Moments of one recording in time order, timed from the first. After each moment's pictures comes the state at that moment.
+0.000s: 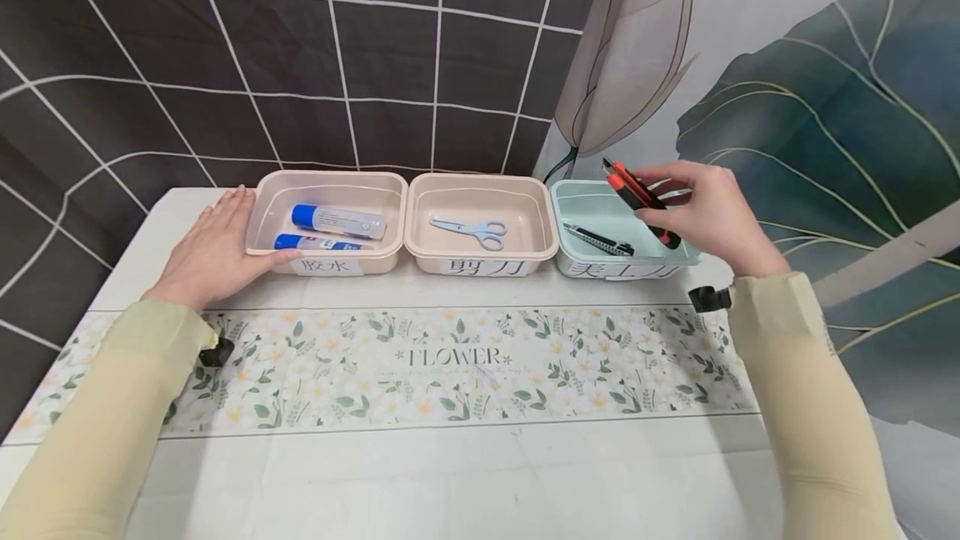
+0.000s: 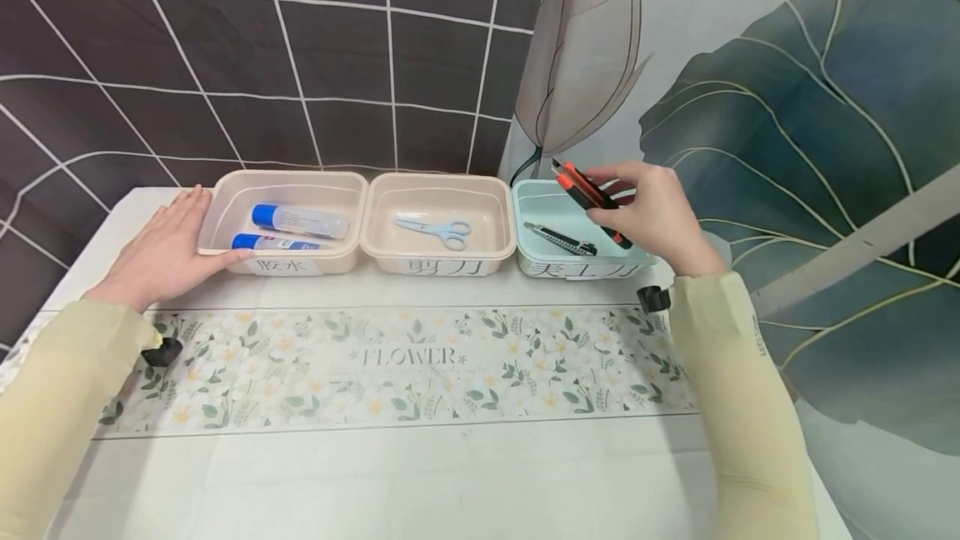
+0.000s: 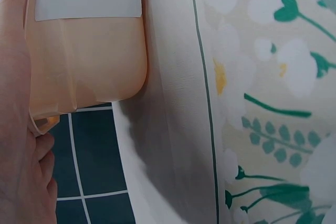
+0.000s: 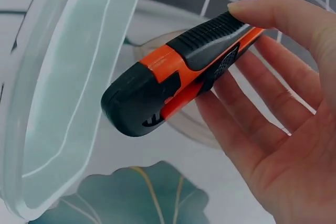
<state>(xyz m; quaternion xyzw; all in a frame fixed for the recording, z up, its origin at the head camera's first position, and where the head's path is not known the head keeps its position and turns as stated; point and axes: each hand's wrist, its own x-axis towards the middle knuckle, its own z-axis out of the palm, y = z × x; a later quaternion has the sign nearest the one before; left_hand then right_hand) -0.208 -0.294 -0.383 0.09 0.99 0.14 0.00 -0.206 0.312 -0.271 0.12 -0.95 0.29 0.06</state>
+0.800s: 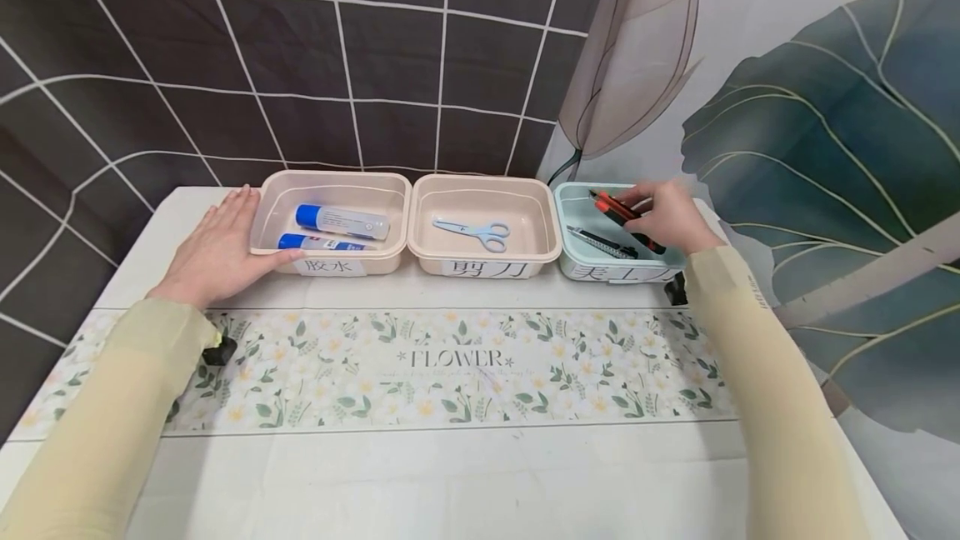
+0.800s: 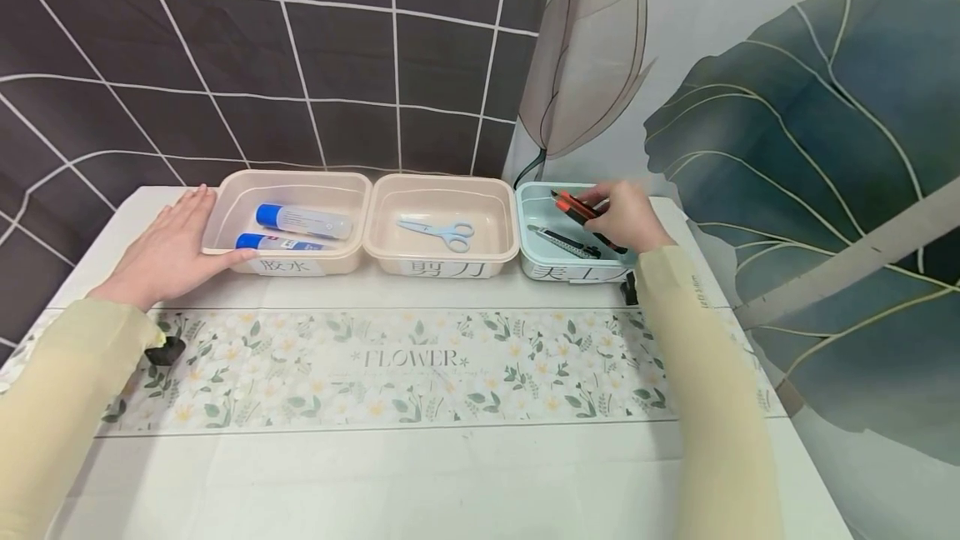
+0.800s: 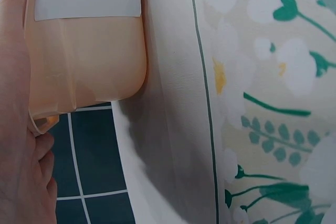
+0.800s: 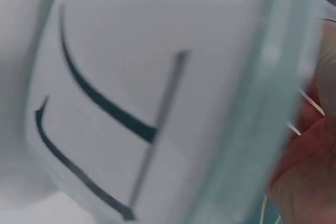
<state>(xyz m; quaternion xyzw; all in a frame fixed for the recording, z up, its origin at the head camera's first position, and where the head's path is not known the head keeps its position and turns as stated) -0.207 -0.294 -0.383 0.09 0.99 0.14 0.01 -0.275 0.328 -0.342 0.08 -0.96 0.28 -0.05</state>
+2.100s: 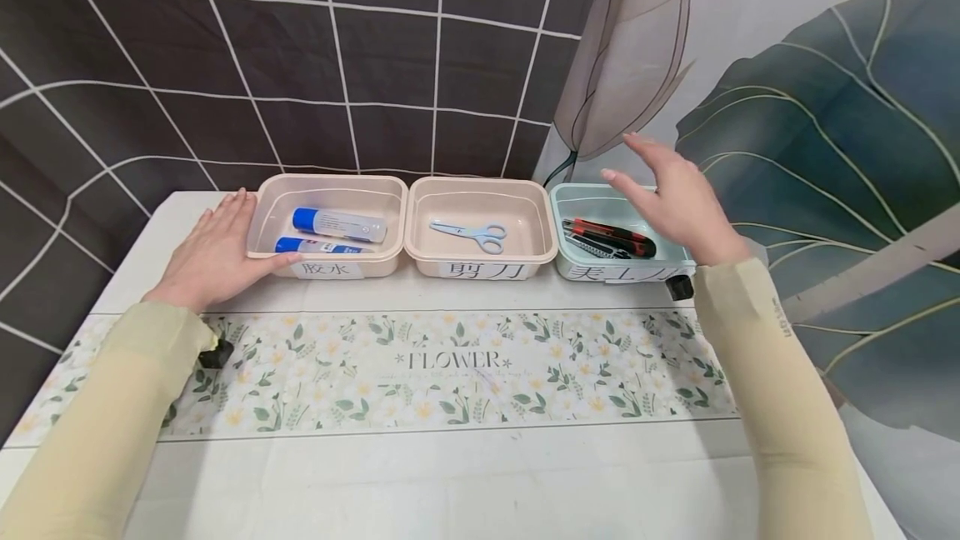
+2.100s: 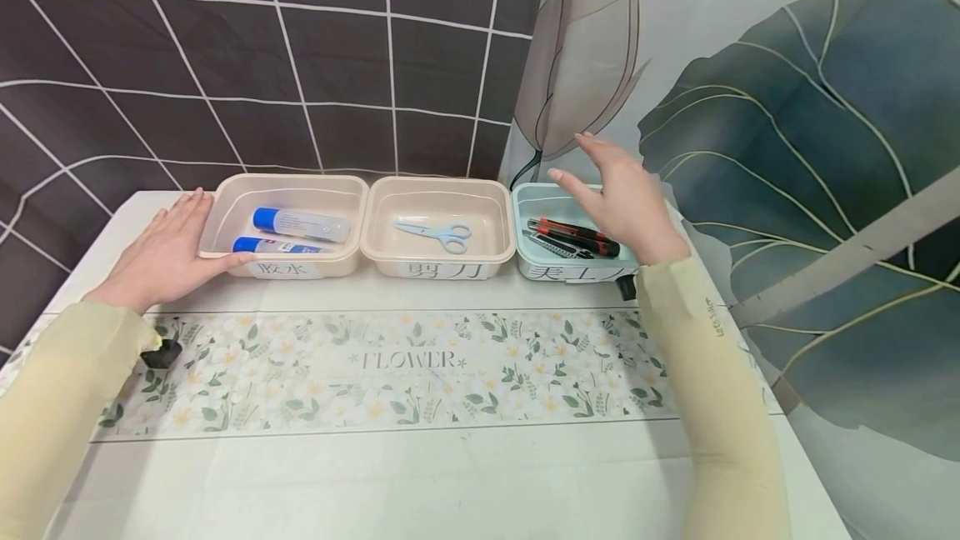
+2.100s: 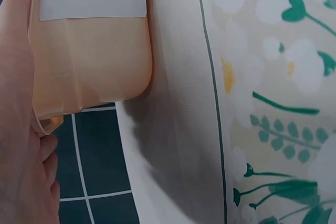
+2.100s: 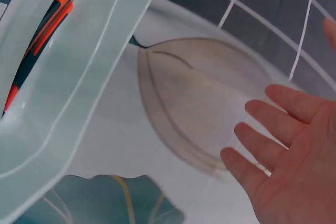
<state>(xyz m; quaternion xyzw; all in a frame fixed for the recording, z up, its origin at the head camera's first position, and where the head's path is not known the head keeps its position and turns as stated) -0.208 -0.295 -0.382 0.10 0.99 0.14 0.01 -0.228 0.286 -0.275 0.12 -0.97 0.22 0.06</state>
